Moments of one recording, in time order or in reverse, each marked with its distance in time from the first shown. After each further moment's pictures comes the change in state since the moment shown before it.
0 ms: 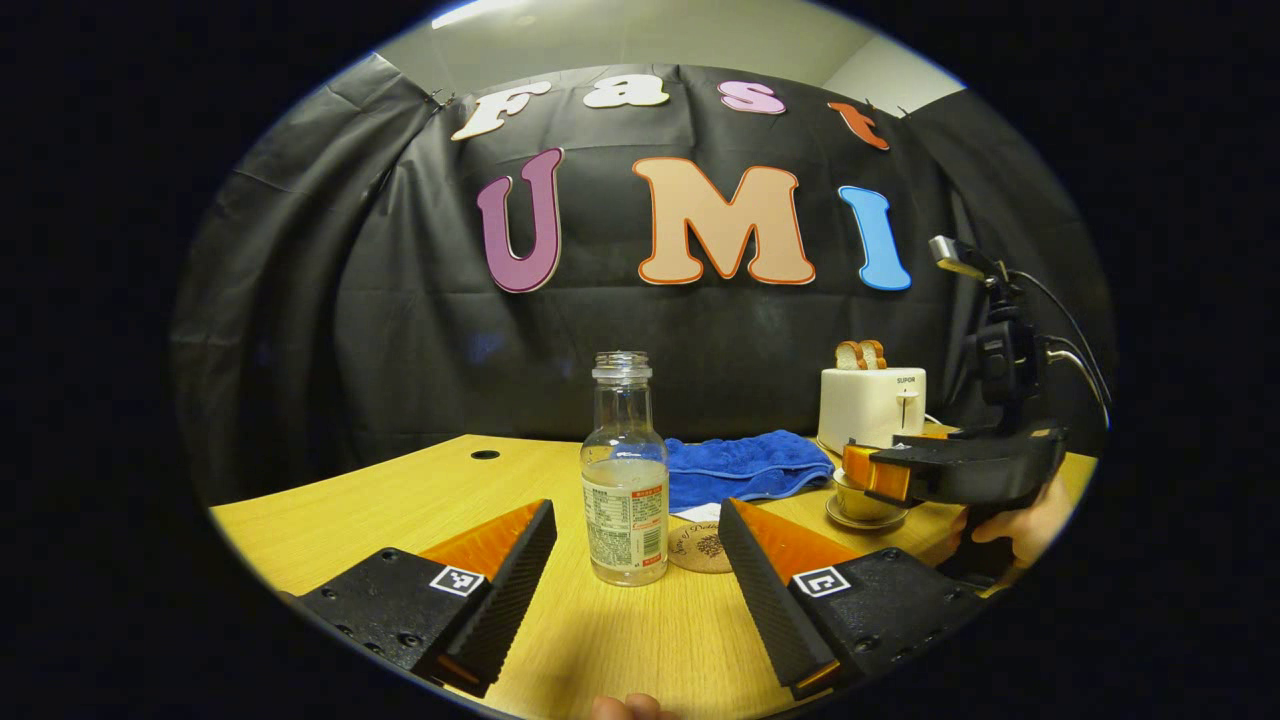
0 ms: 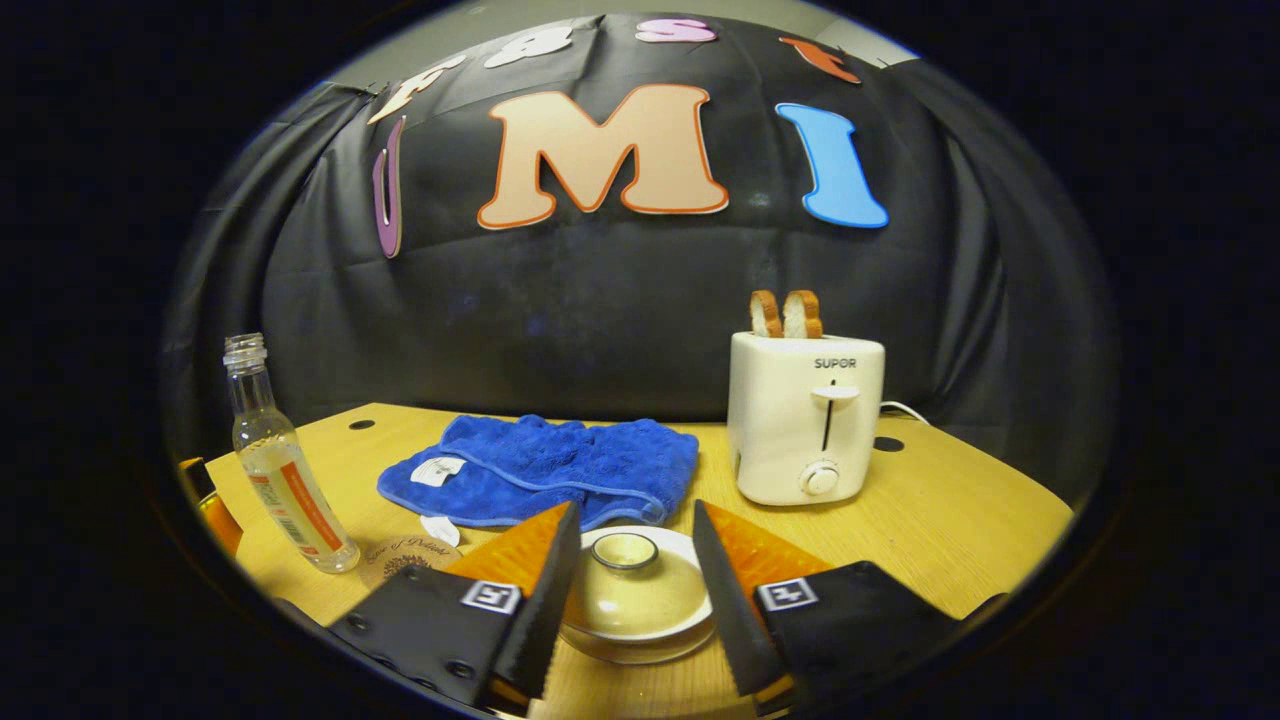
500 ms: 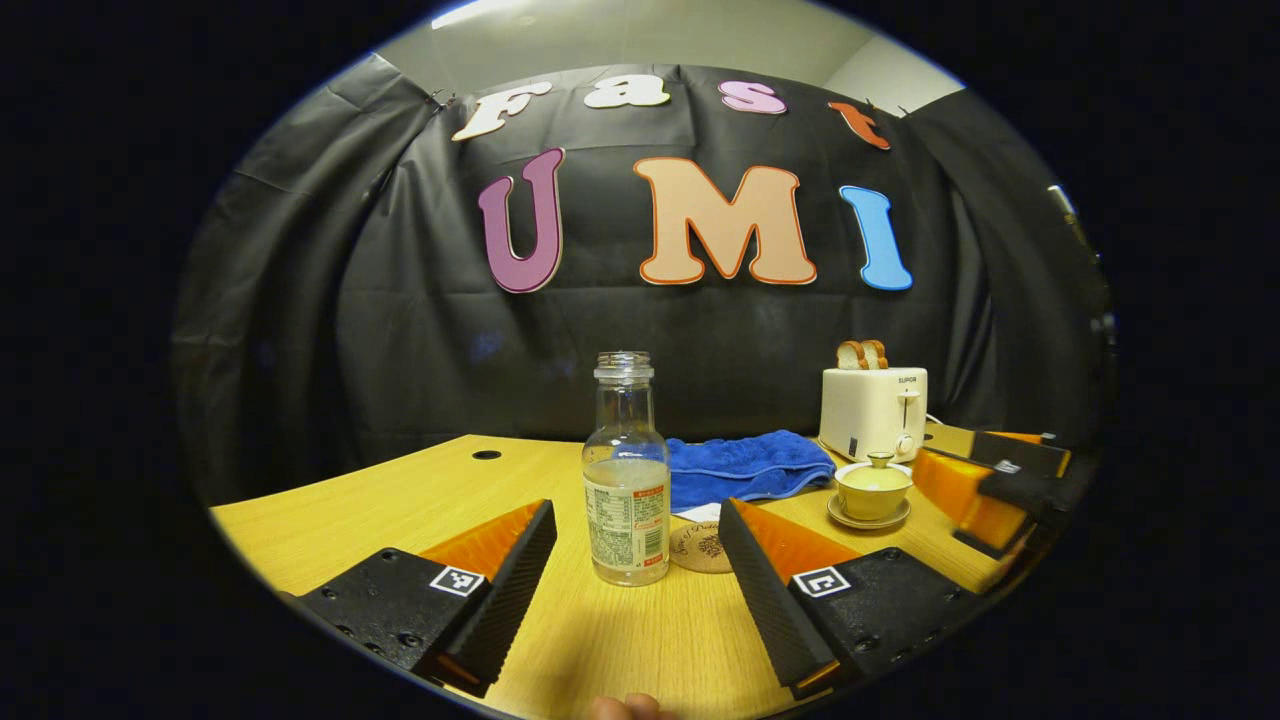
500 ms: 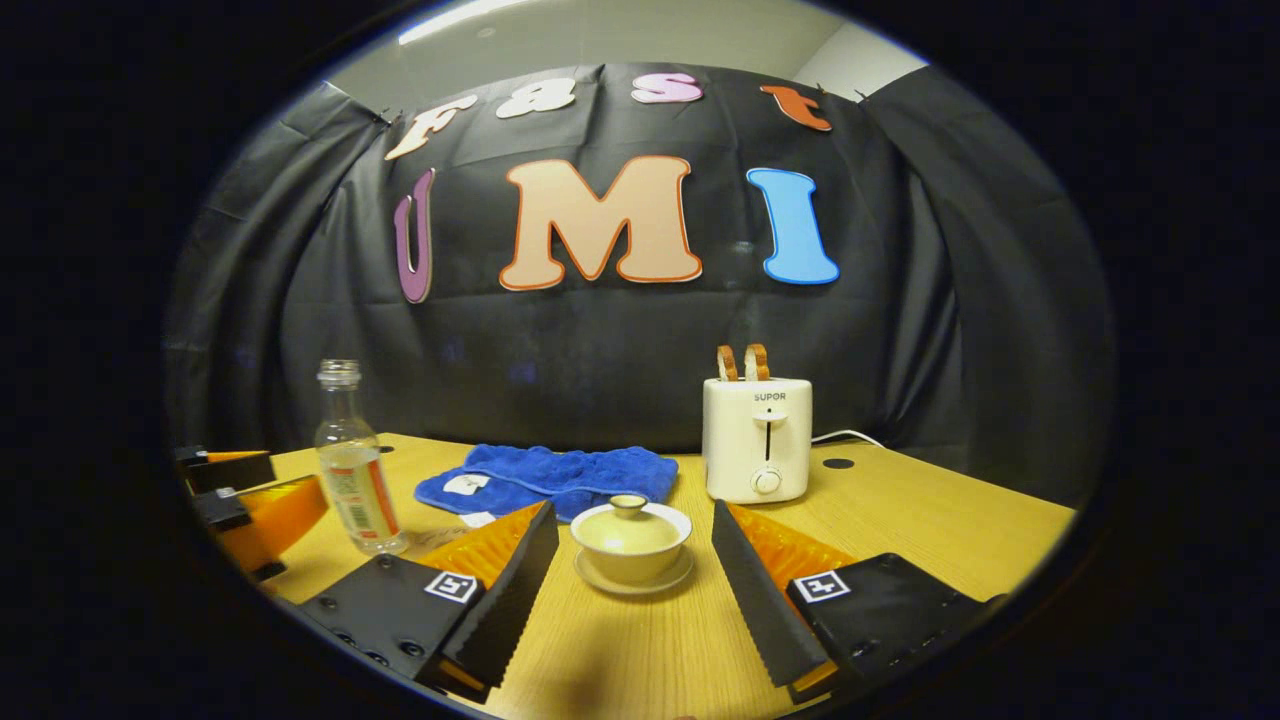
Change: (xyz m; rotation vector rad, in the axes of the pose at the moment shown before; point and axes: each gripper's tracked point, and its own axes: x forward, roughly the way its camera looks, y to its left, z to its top) left arm 0.000 0.002 0.001 0.001 0.001 0.004; right arm -0.087 -0.003 0.012 0.015 -0.168 -0.055
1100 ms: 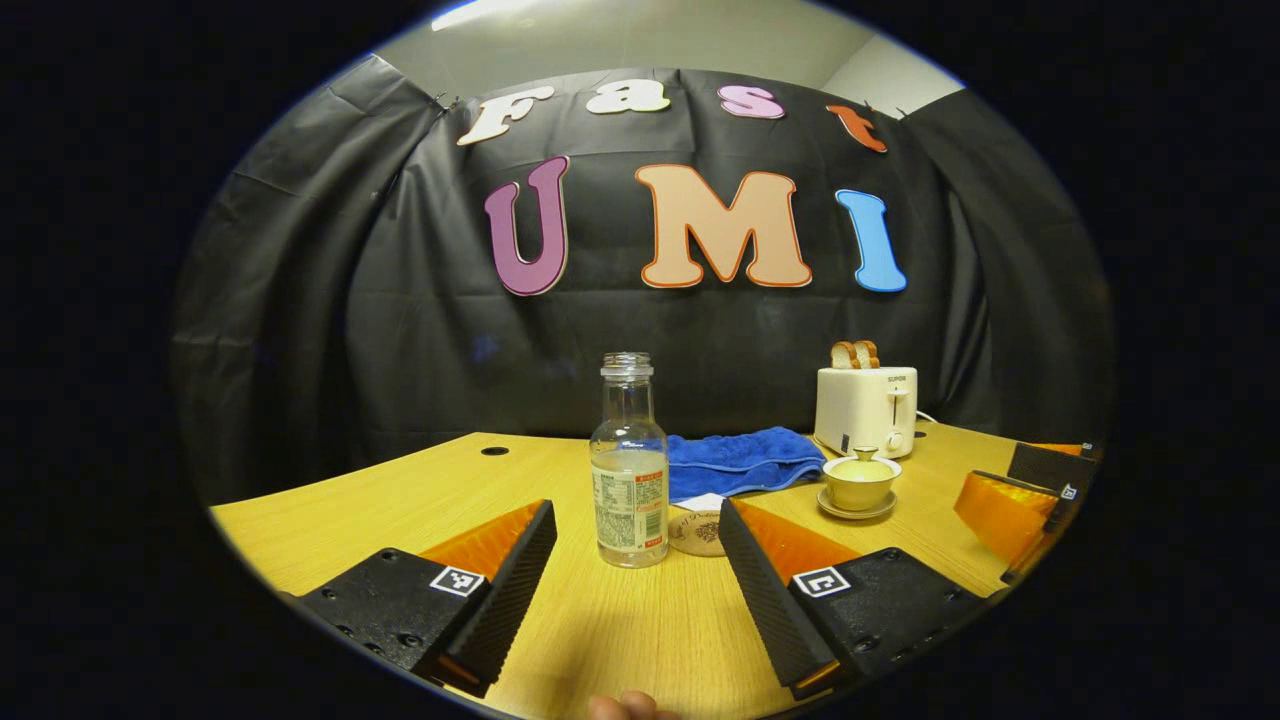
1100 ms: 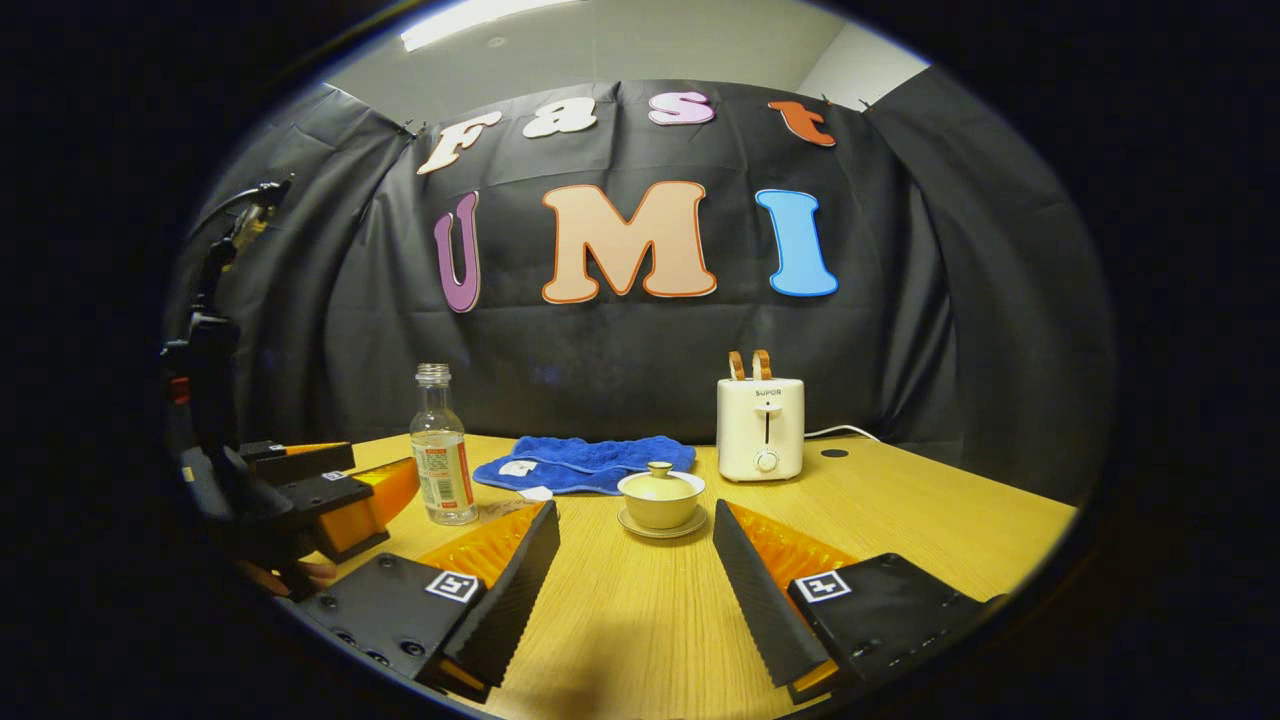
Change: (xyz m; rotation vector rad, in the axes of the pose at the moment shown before) left arm -0.014 0.001 0.000 0.003 0.001 0.004; right arm -0.123 0.011 0.007 -0.001 -0.017 0.060
